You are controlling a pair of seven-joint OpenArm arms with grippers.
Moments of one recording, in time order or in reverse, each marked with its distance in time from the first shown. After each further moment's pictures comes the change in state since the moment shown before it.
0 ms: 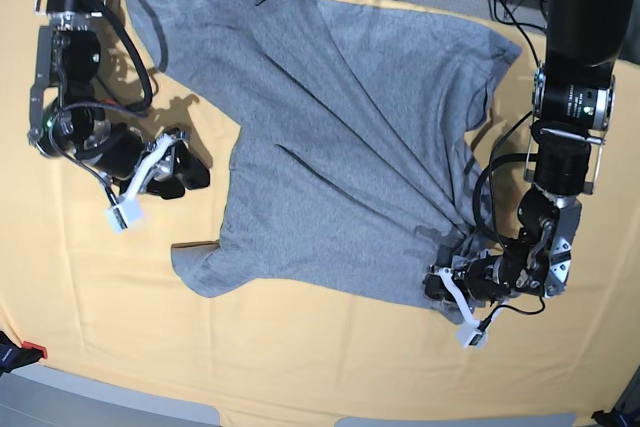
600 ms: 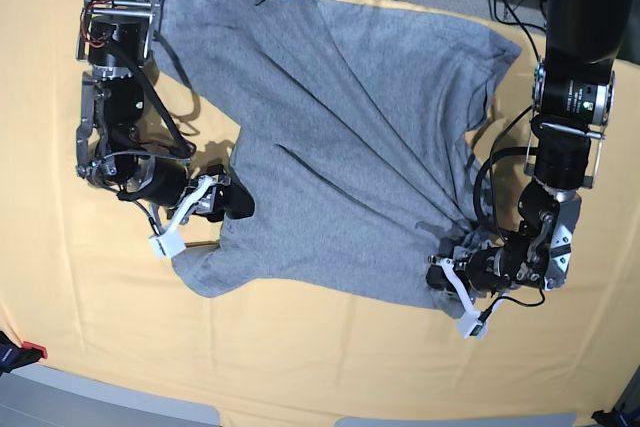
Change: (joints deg) left arm 1.2 -0.4 0.0 0.0 0.0 0.0 0.8; right arm 11.0 -9.7 0.1 -19.7 -5.6 3.8 1.2
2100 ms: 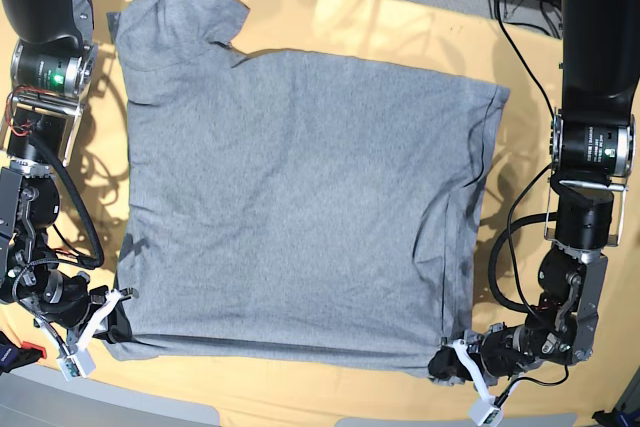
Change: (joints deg) left arm -13.3 -0.2 0.0 0.0 -2.1 -4.5 -0.7; right arm 21.9 13.2 -0.1 -0.5 -18.6 -2.3 5.2
